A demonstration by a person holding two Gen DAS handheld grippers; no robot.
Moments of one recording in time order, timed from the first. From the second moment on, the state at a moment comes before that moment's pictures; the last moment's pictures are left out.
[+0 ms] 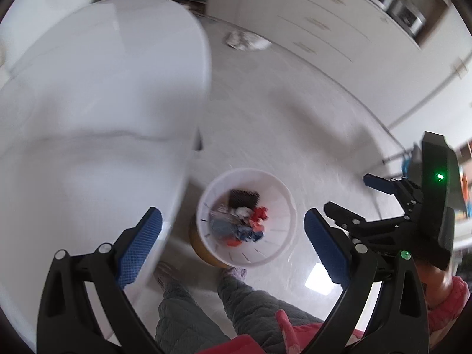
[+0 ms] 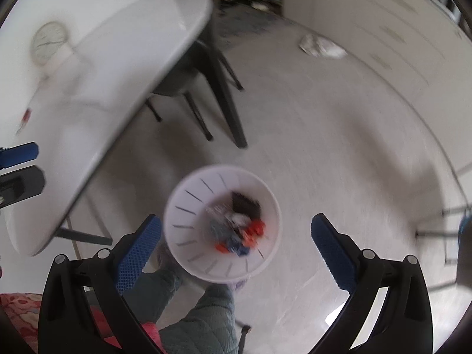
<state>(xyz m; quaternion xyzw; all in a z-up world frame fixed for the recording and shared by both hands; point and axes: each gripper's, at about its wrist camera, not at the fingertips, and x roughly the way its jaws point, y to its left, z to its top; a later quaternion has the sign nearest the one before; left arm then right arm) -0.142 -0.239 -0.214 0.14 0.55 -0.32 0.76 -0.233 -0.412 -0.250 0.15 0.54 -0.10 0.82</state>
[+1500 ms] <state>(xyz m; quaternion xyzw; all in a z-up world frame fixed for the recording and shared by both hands) 0.221 0.517 -0.223 -0.21 0.45 0.16 0.85 0.426 0.486 -0.235 -0.51 0.41 0.52 0.55</state>
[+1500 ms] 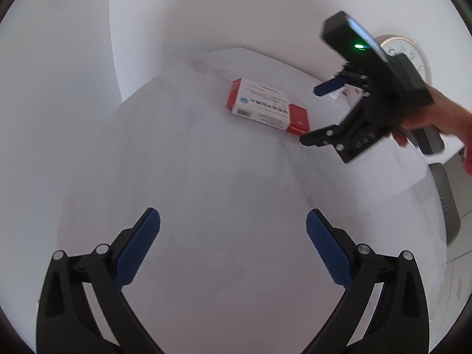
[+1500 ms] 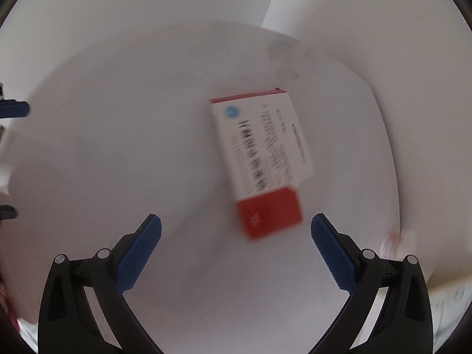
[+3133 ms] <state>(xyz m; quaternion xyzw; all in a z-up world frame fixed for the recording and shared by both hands) 0.034 0.031 -0.141 0.06 0.49 -0.29 0.82 -0.059 -0.218 -0.150 0.15 0.56 0.05 0.81</state>
